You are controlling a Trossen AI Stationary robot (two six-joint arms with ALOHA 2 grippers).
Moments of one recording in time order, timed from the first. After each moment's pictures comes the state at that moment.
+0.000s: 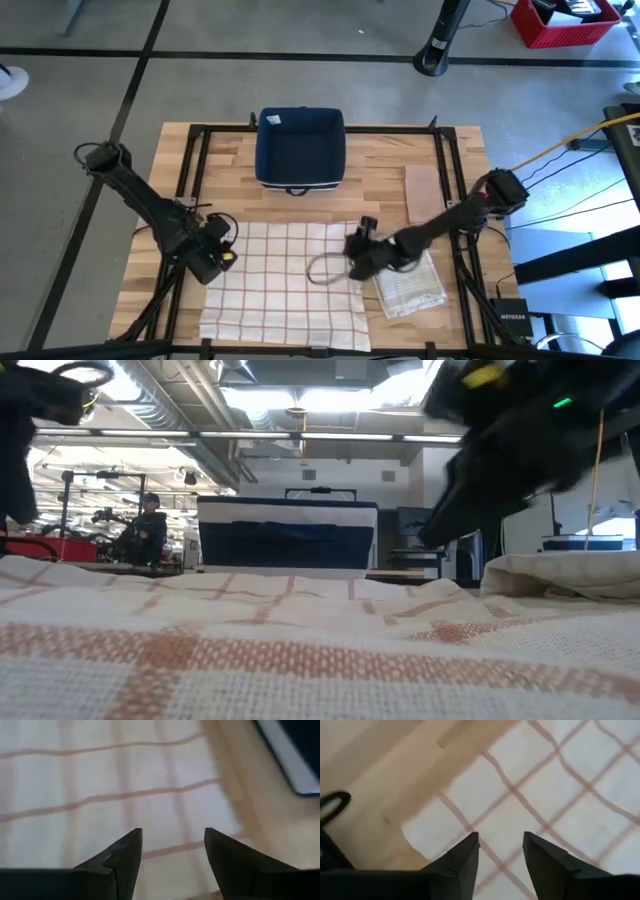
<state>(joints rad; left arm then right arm) -0.79 1.22 0.73 -1.05 -0.49 -1.60 0.47 1.71 0.91 -0.22 0.56 0.46</state>
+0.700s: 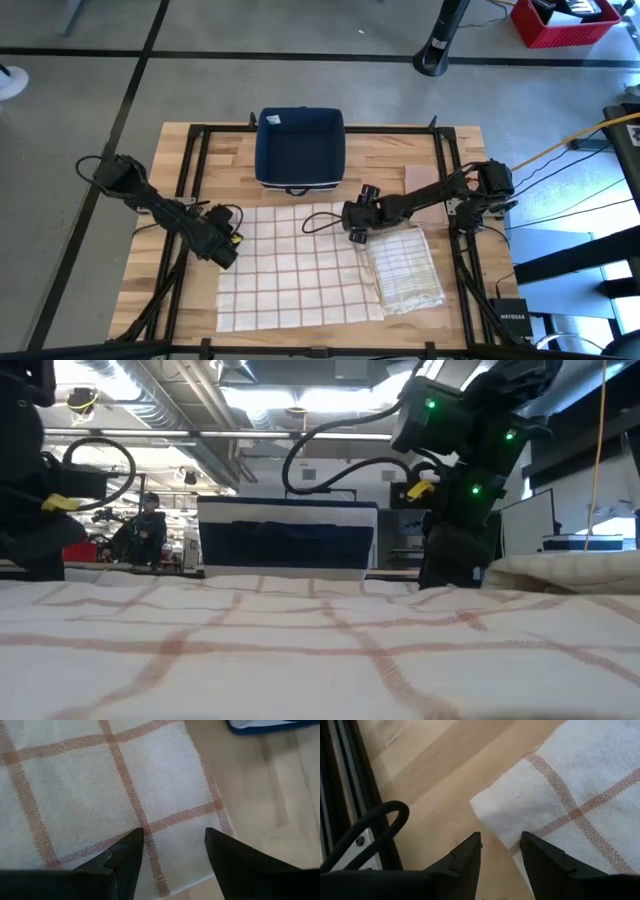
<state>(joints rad) -0.59 1.46 0.55 -1.01 -0.54 -1.62 0.10 1.76 0.90 -0.40 0.42 0.24</state>
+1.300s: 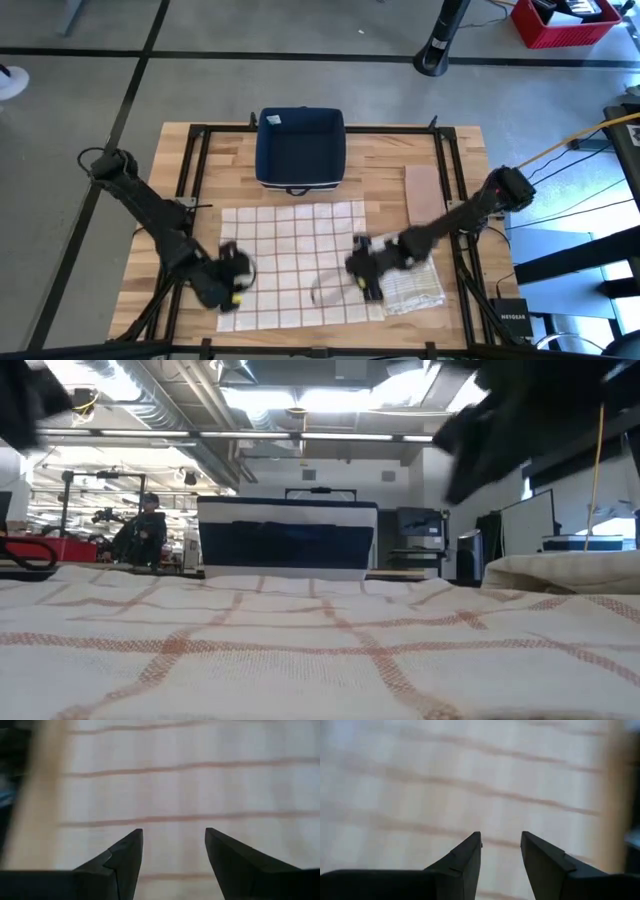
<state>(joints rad) -0.80 1.37 0.92 -0.68 -0.44 -1.01 0.46 1.64 1.05 -0.39 0.09 0.33</state>
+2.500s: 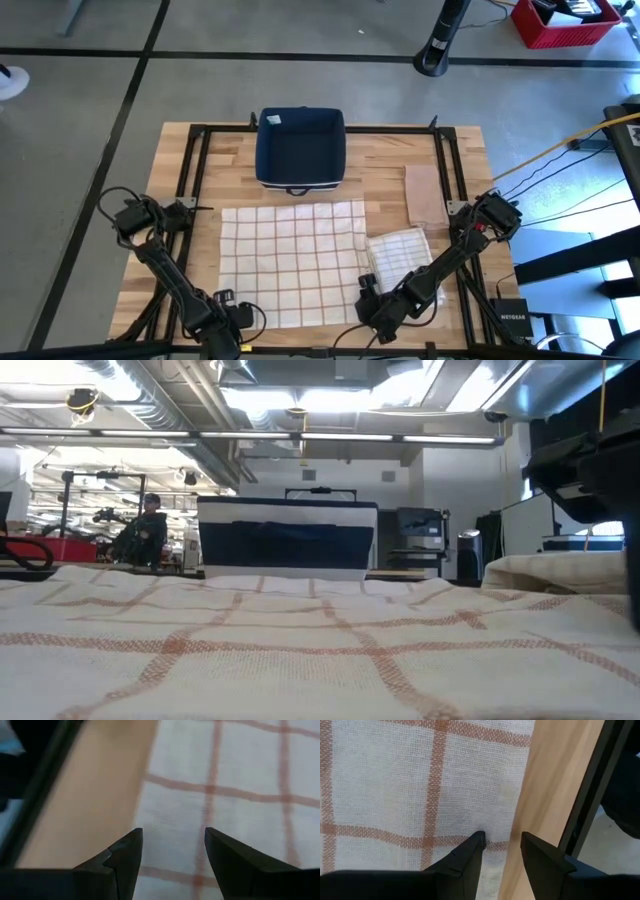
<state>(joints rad) -0.97 1.94 1.20 -0.66 -0.06 -1.22 0.77 1.90 1.05 -0.17 0.24 0.39</state>
